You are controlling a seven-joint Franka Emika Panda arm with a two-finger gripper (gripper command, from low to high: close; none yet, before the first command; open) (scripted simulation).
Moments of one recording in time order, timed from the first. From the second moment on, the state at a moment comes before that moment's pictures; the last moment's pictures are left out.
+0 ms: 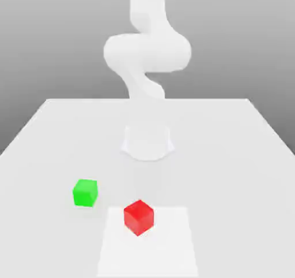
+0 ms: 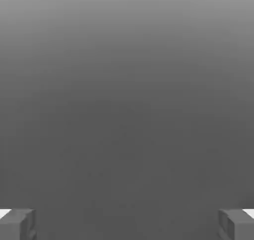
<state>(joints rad) -0.04 -0.73 0.05 -2.36 -0.02 2.35 0.89</state>
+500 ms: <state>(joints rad) -0.26 -0.17 0.21 -2.74 -0.07 2.70 1.48</state>
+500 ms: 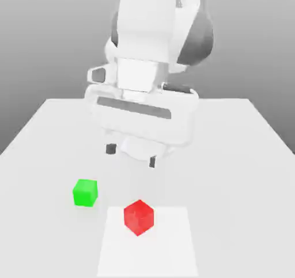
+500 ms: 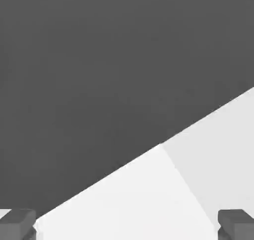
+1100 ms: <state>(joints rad) -0.18 0.22 0.09 -2.80 -0.16 3.02 1.69</state>
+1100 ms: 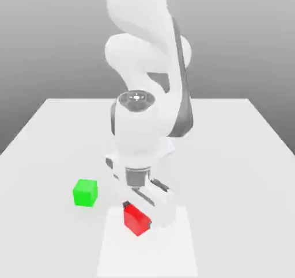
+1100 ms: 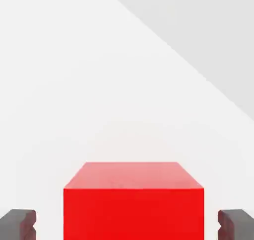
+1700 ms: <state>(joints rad) -0.22 -0.03 0.16 -2.84 0.00 2.81 1.58</state>
